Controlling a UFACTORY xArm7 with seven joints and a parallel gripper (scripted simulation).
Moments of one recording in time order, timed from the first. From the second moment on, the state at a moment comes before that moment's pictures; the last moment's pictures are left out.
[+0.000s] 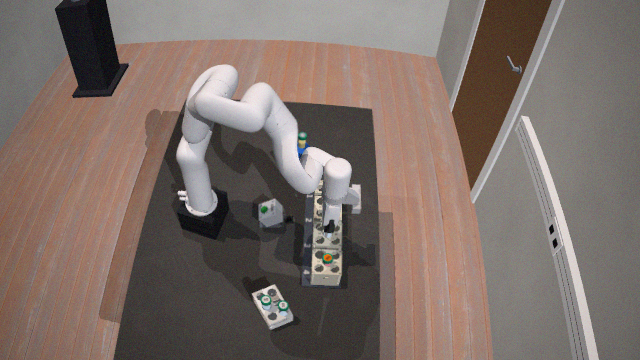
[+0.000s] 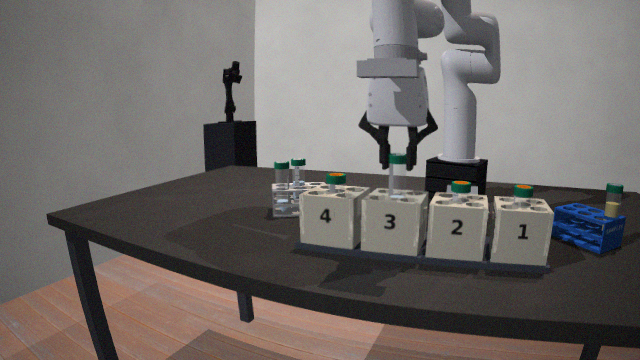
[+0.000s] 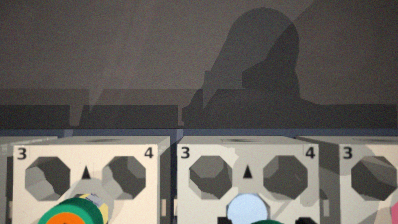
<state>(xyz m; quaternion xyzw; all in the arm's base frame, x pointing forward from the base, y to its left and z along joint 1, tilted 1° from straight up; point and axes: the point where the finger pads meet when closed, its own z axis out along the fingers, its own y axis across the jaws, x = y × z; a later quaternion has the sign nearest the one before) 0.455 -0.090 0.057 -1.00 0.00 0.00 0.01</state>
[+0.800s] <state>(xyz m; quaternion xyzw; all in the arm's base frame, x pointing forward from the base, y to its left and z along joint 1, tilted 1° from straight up) 0.455 -0.090 0.037 -1.00 0.00 0.00 0.01</state>
